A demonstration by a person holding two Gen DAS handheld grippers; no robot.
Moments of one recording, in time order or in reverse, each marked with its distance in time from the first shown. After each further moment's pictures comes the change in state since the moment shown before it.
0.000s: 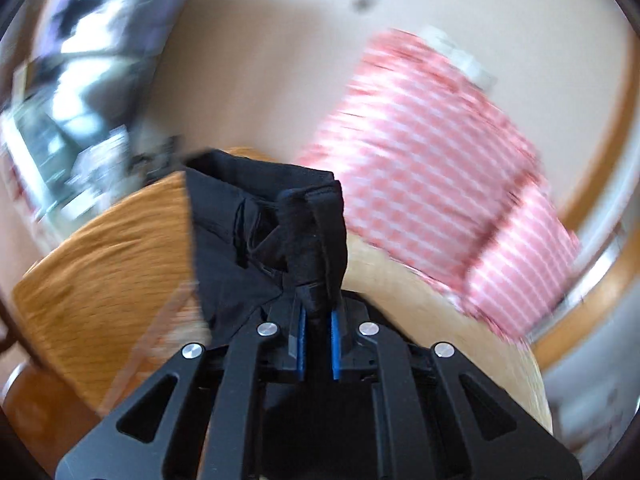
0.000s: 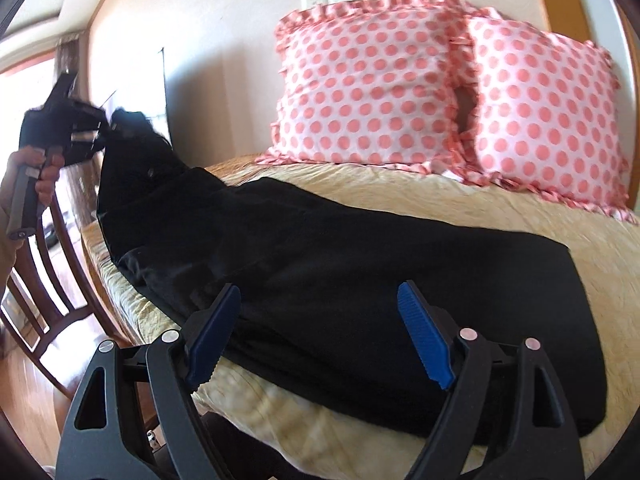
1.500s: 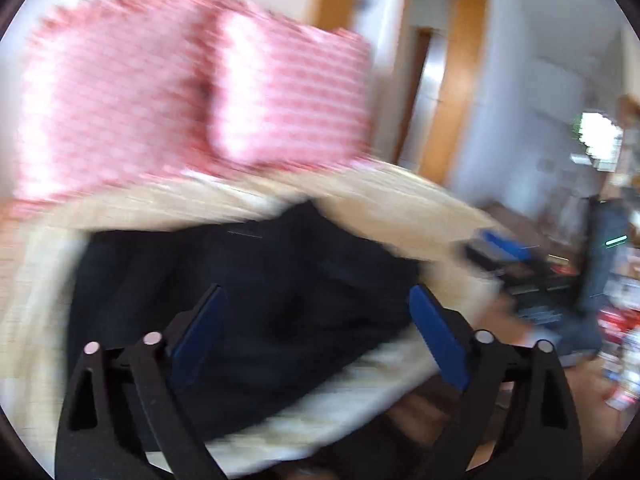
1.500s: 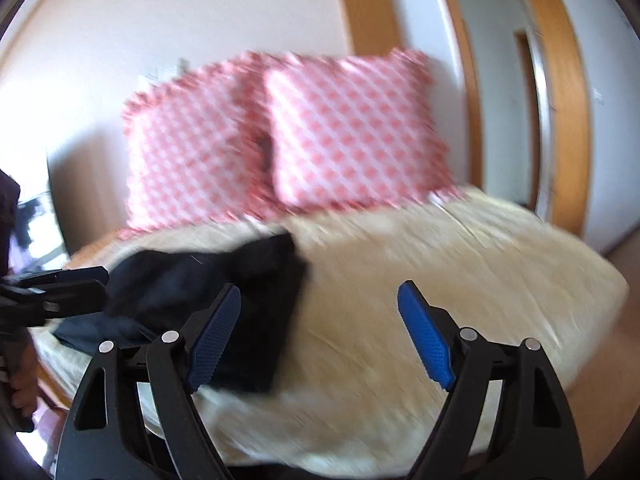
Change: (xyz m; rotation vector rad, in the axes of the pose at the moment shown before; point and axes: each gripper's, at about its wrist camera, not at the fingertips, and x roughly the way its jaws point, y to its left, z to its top) left arm 0.041 -0.227 -0.208 0.641 0.146 -0.369; right arm -0.120 -0.112 0.003 0.162 -0.196 -0.334
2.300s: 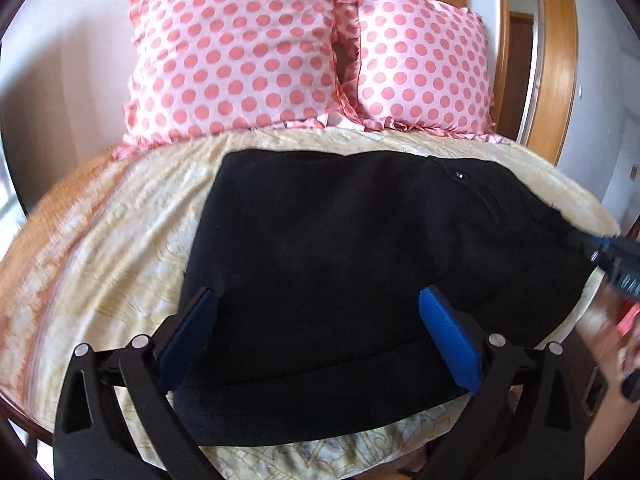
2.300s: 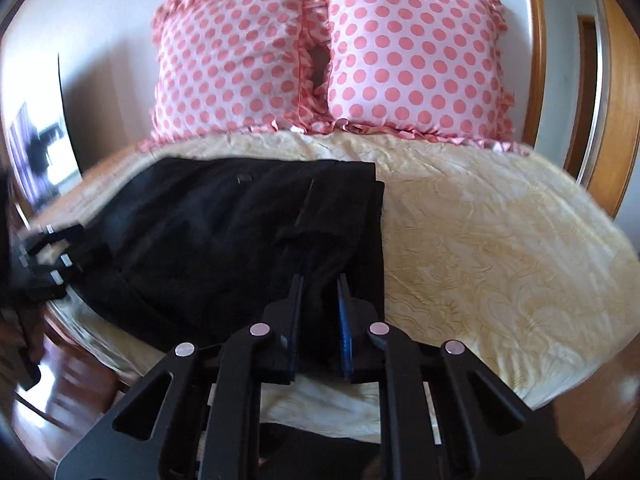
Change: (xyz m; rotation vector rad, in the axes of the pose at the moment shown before) left arm 0.014 0.087 -0.065 -0.098 0.107 0.269; right arm 0.055 0.033 -0.036 -0.136 0.328 -0.034
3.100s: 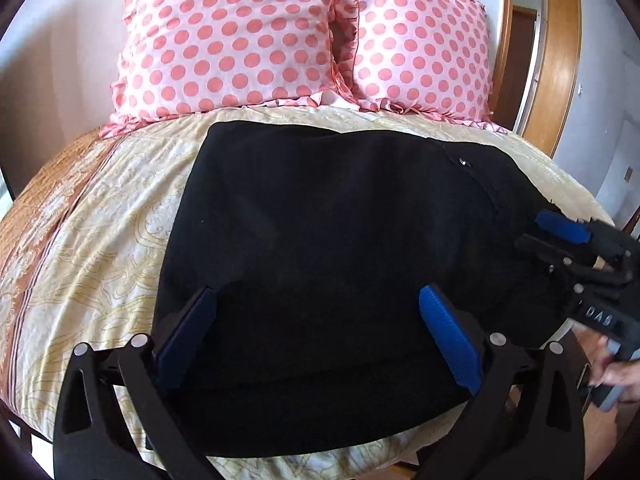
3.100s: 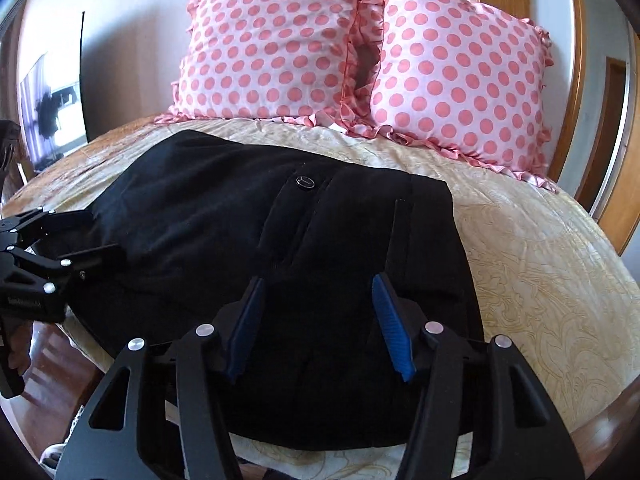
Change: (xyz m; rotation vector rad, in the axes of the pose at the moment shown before) left arm 0.013 0.000 -0.002 -0.010 0.064 -0.030; right arm 0.030 0.051 0.012 -0.078 0.017 0.059
